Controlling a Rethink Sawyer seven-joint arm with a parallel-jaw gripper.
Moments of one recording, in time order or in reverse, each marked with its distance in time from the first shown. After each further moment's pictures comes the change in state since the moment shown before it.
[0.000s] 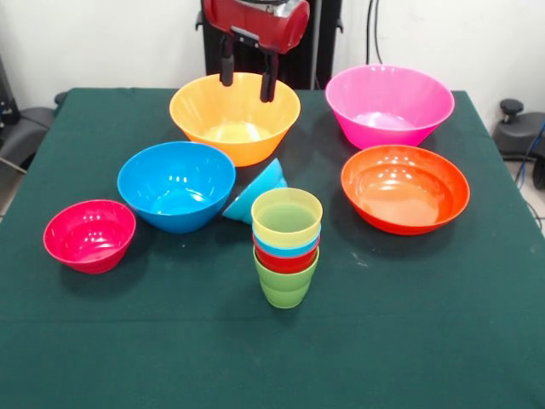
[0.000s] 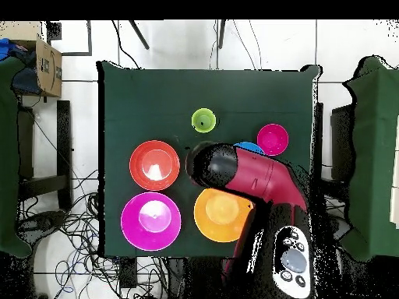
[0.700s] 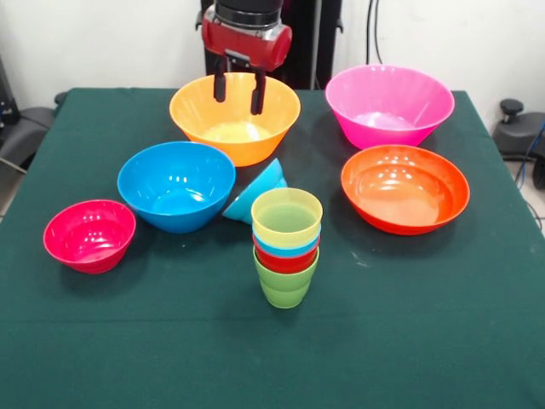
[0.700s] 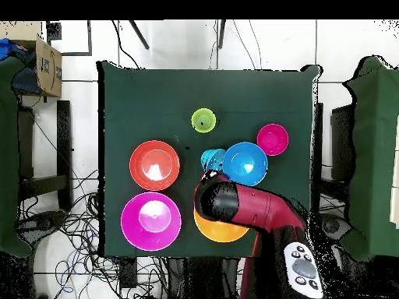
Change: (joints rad) arm -0.127 -0.001 0.097 0.232 -0.144 -0.310 0.000
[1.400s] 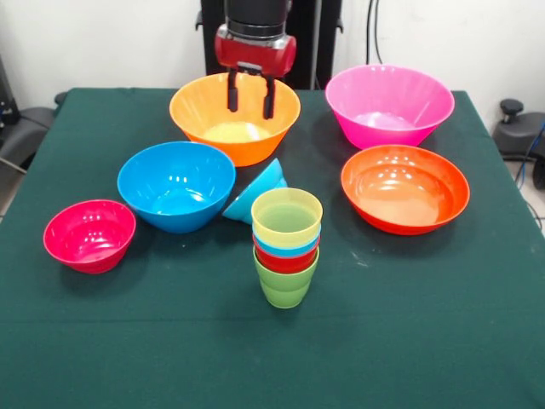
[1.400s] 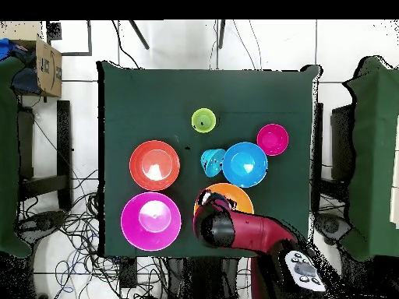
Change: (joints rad) arm -0.098 0.046 0.087 0.170 -0.135 -0.268 0.000
